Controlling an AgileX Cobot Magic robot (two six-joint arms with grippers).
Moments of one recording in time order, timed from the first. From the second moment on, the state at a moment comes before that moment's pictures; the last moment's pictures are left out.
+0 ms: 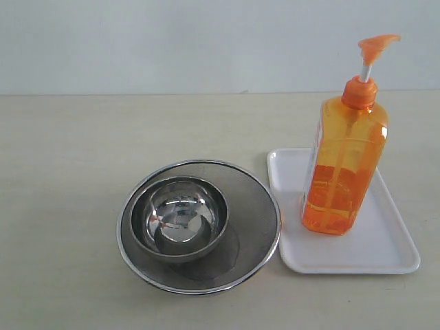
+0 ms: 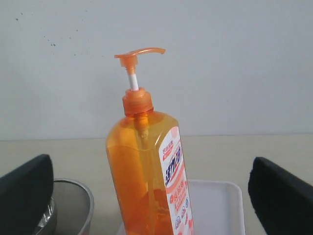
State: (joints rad) left arm -0.15 0.00 0.00 0.04 0.29 0.02; right arm 0.31 0.01 -0.01 -1.70 0.01 1.87
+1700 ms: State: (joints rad) left arm -0.15 0.00 0.00 0.04 0.29 0.02; right arm 0.12 0.01 0.00 -0.09 0.36 0.20
